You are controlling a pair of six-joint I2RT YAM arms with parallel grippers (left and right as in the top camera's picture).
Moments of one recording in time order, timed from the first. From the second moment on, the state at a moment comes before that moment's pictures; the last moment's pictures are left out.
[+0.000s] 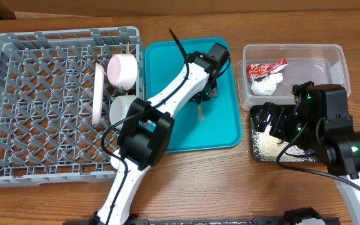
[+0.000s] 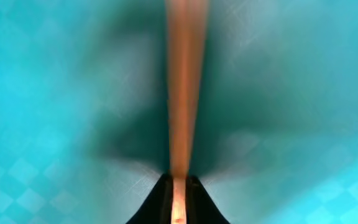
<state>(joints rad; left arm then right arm) -0.59 2.41 2.03 -1.06 -0.11 -0.69 0.16 1.06 1.15 -1.08 -0.26 0.51</state>
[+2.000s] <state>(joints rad) -0.27 1.94 1.89 -1.62 -0.44 -0.46 0.16 1.06 1.15 -1.08 -0.26 0.51</state>
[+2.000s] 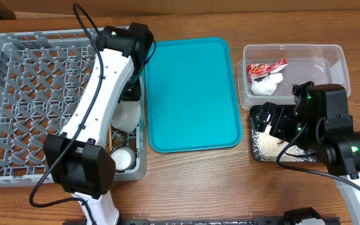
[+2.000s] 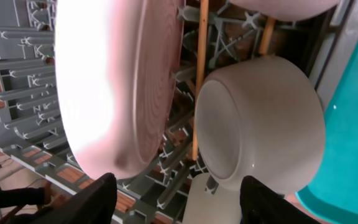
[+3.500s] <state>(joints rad) -0.45 1.41 2.13 -1.57 -0.30 -0.36 0.16 1.05 1.15 -1.13 -0.25 0.51</state>
